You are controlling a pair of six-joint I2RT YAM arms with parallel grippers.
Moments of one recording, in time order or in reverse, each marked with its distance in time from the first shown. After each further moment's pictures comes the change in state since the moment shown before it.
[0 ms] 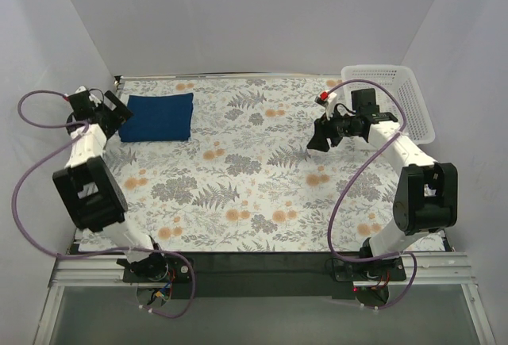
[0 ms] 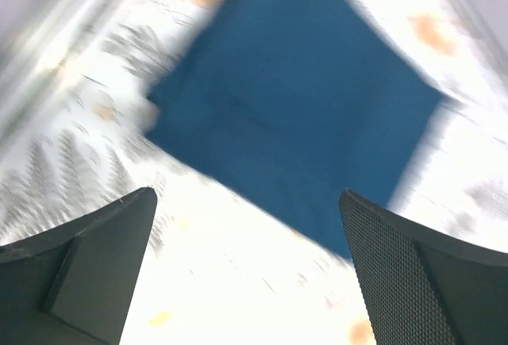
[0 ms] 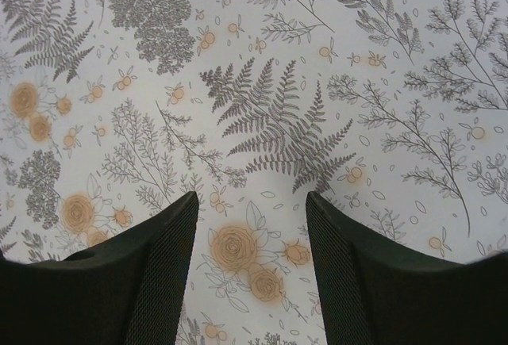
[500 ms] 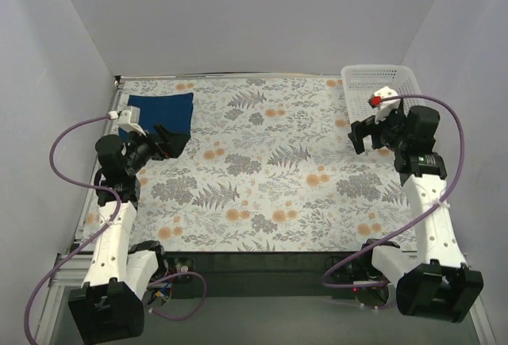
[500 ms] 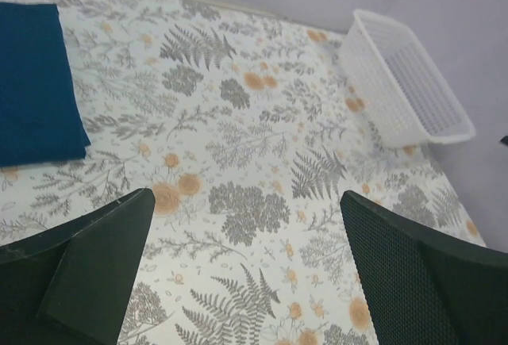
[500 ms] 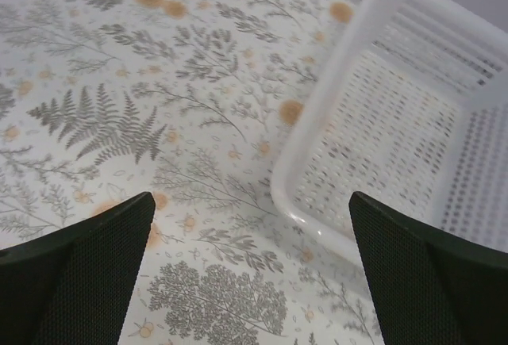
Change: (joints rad) left arm -0.238 -0.920 -0.697 0.380 0.515 -0.025; right arm -0.185 -0.551 -0.204 0.125 0.313 0.022
